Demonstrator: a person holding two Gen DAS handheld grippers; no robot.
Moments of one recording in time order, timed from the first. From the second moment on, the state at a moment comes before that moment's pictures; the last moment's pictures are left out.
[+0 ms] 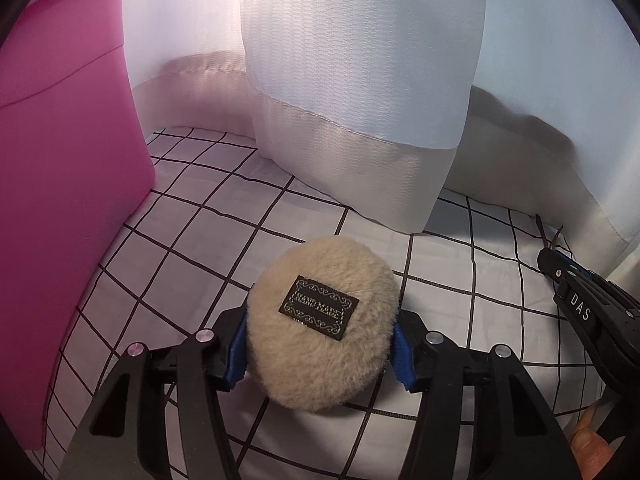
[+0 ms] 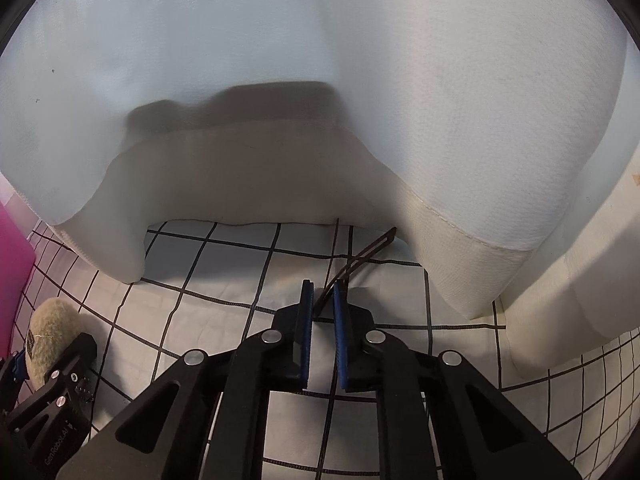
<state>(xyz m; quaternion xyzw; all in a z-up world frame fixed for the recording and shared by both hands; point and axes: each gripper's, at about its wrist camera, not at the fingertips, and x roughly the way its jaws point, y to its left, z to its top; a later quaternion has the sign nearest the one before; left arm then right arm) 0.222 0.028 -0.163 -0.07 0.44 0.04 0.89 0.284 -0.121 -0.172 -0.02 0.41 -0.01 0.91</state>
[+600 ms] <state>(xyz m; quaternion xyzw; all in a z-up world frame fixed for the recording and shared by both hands) 0.191 0.044 -0.147 -0.10 0.43 0.05 0.89 0.218 -0.093 -0.168 -0.01 0.41 0.07 0.91</state>
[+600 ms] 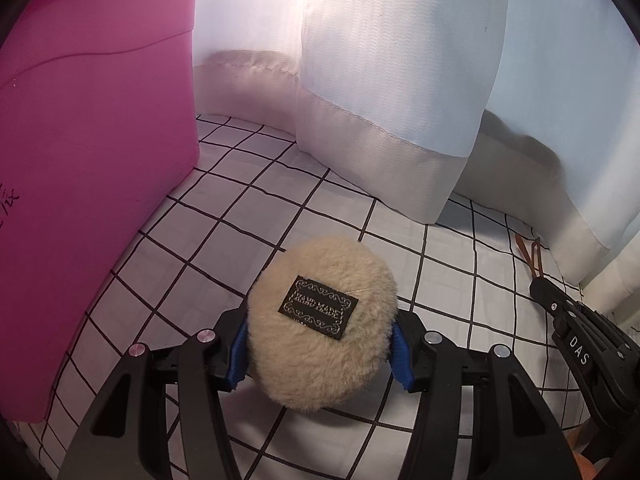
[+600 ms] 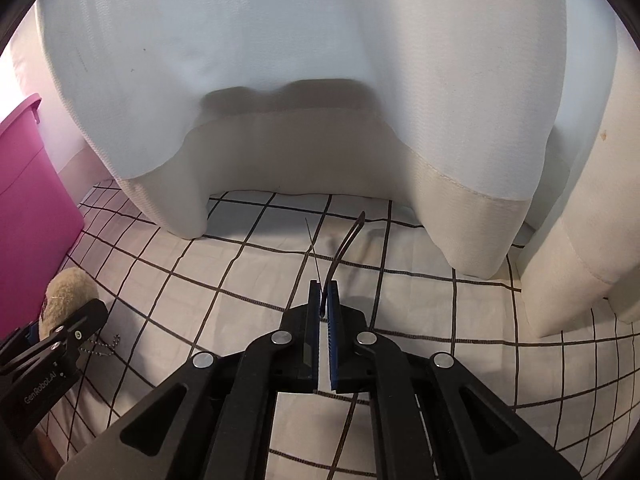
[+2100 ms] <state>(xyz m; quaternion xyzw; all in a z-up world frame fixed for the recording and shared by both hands) 0.043 0.120 0.082 -0.12 0.28 0.21 0.93 0.107 -0.021 0.067 -0.10 0.26 0.39 0.88</state>
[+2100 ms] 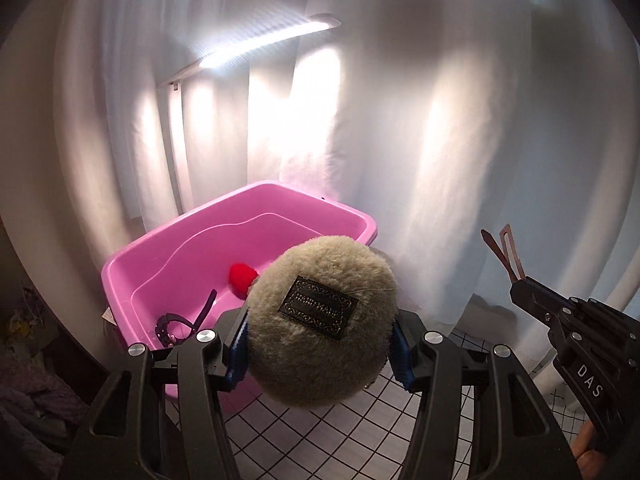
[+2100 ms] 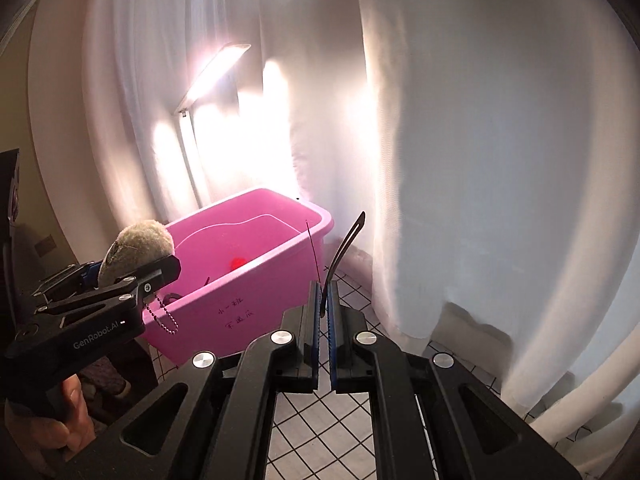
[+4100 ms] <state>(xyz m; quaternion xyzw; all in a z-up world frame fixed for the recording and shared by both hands) 0.118 0.356 -0.013 -0.24 0.47 0.20 0.83 0.240 0.263 -0.020 -0.12 0.52 0.38 0.76</state>
